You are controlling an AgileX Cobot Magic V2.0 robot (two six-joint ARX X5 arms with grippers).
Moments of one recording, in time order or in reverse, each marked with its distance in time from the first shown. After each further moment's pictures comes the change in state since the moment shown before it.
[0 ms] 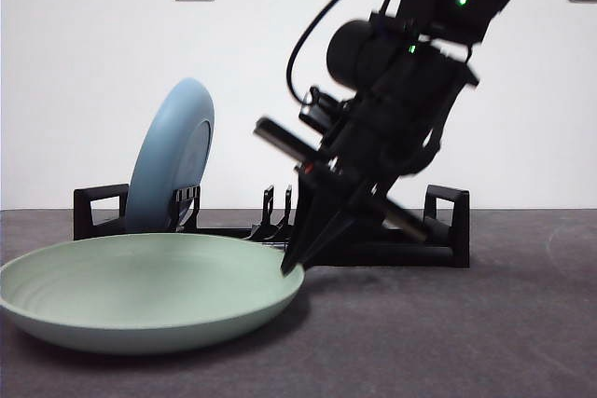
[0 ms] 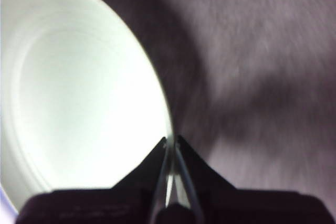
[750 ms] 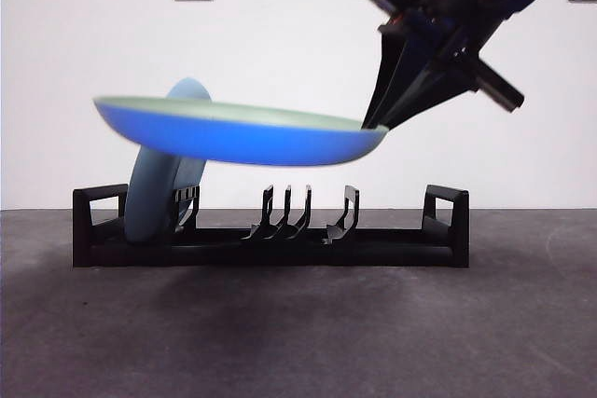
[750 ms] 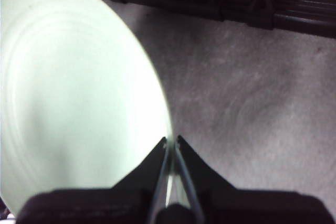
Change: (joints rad) left arm -0.701 0.346 0.000 -0.115 -0.659 0.118; right arm -0.113 -0.349 0.000 -0.251 0.022 -0.027
